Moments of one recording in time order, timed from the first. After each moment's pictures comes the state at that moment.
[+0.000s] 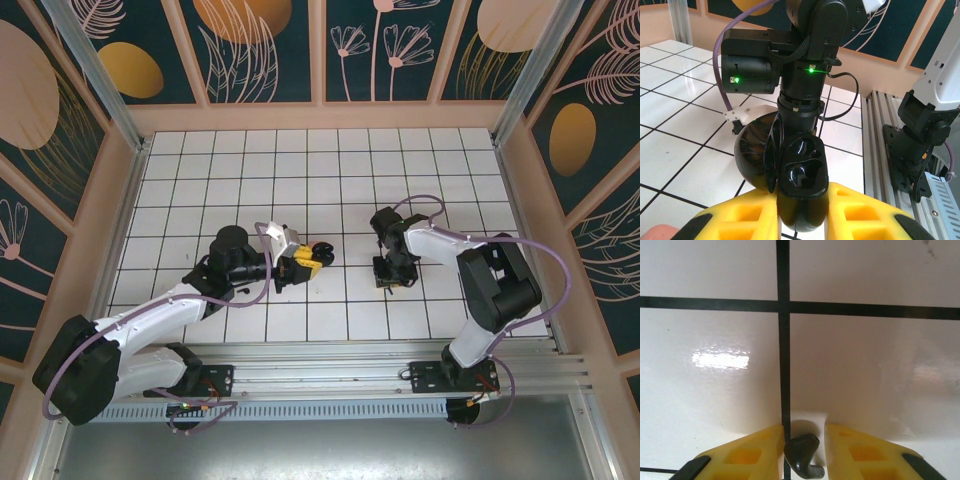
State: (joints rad) left arm -0.65 1.16 0.52 0.41 0.72 -0.06; right arm 0.51 1.67 0.94 -0.83 -0.08 0.41
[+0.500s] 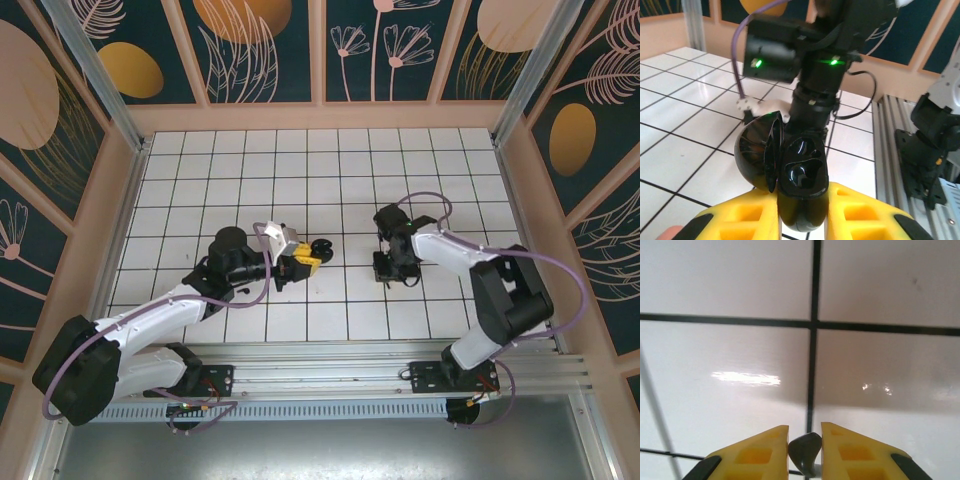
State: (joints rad) left arm -0.65 1.16 0.50 0.46 0.67 -0.05; right arm 0.50 1.55 0.91 -0.76 -0.11 0.43
